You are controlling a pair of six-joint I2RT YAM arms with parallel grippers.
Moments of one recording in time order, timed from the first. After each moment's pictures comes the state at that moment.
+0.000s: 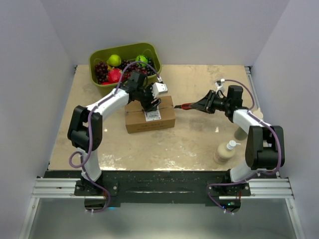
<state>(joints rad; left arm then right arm) -0.44 1.91 1.48 -0.47 0.48 0.67 -0.01 1.58 0.90 0.08 -0.89 0.63</state>
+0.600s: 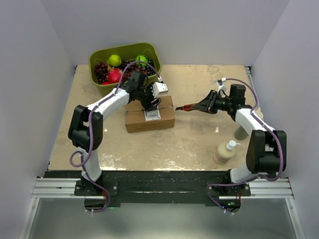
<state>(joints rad) -0.44 1.92 1.50 -0.47 0.47 0.69 -0.03 1.51 0.93 -0.11 -0.91 0.53</state>
